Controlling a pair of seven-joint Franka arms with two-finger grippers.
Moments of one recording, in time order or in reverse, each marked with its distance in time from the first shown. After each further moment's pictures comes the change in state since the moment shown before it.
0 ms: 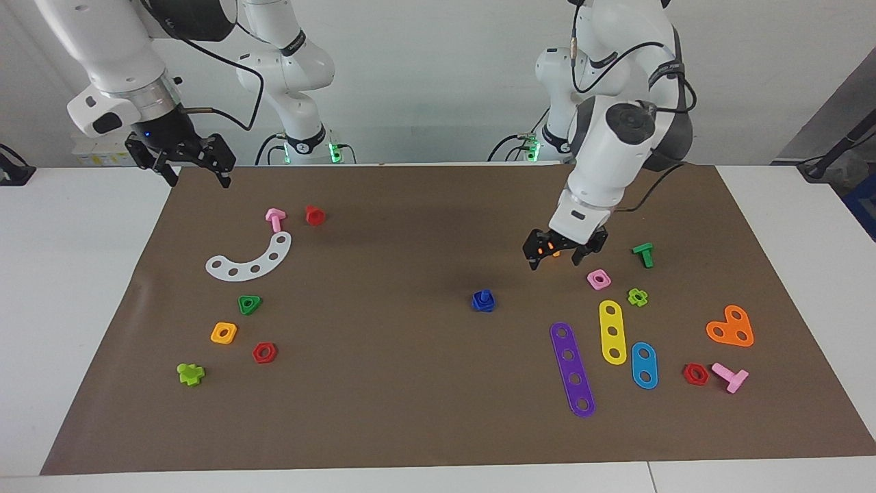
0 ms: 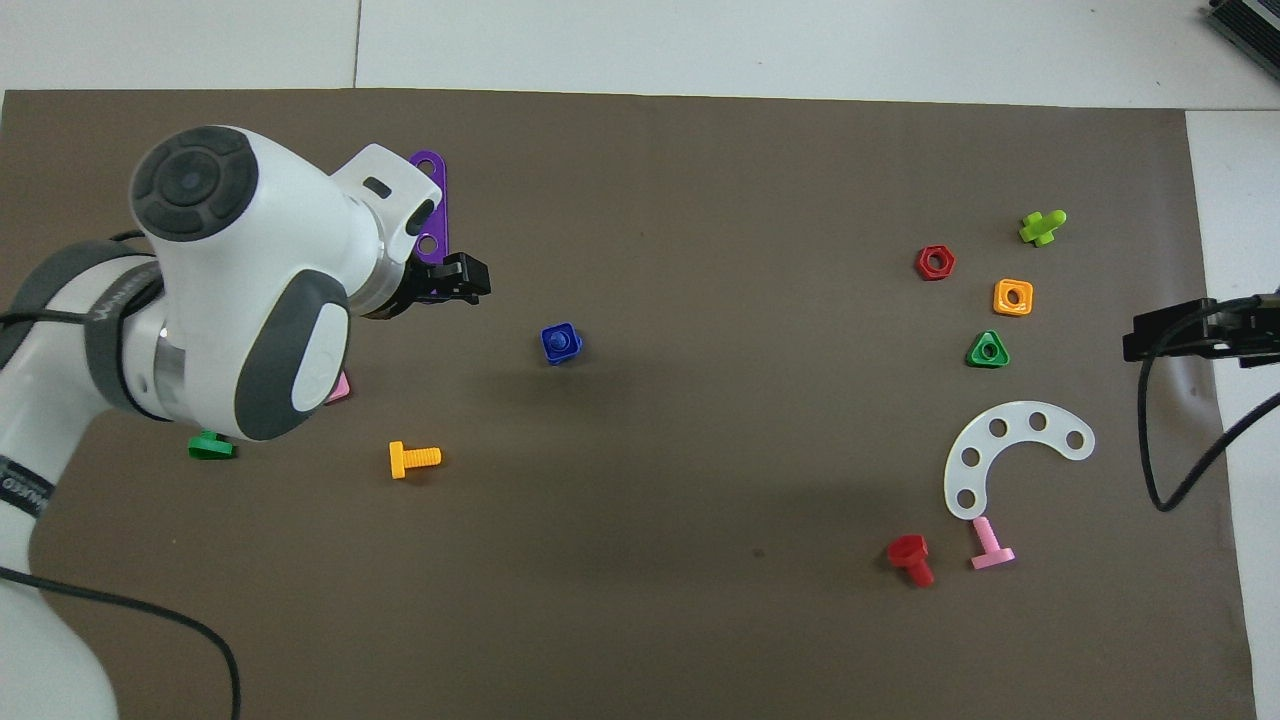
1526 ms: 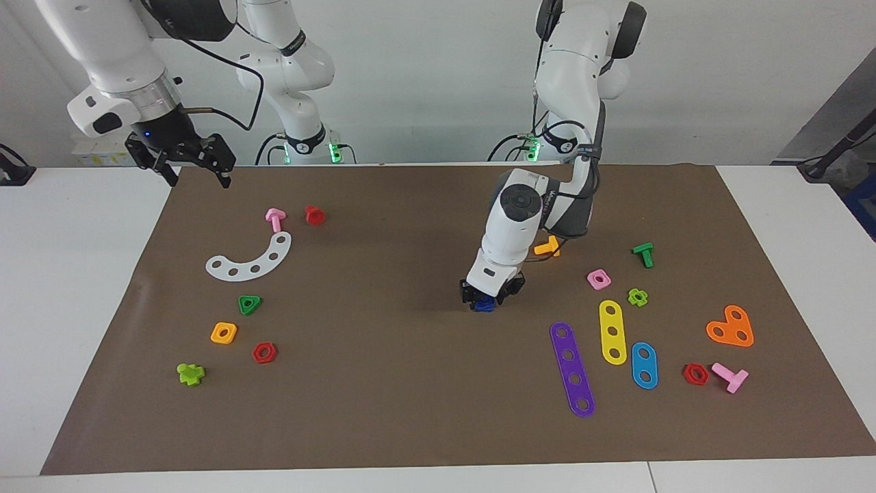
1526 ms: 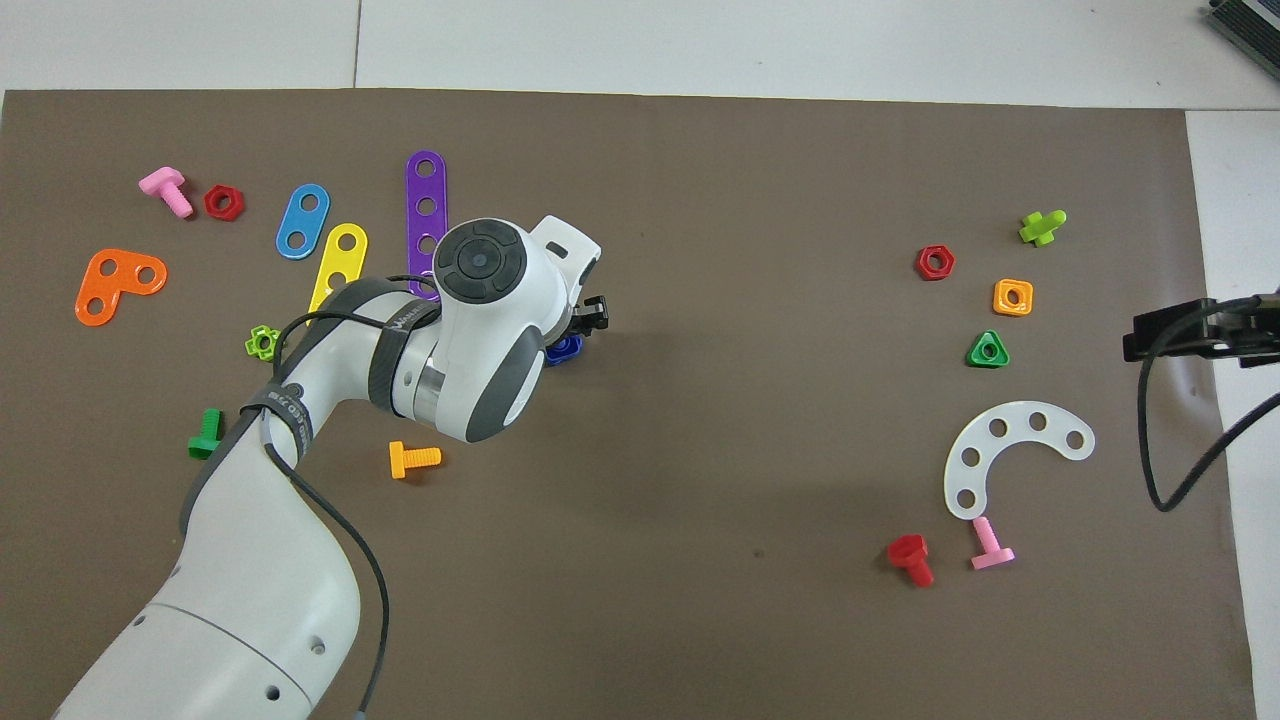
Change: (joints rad) left arm -0.157 0.255 0.004 0.015 0.001 0.216 -0.152; right arm 0.000 0.000 0.000 0.000 0.000 0.000 0.000
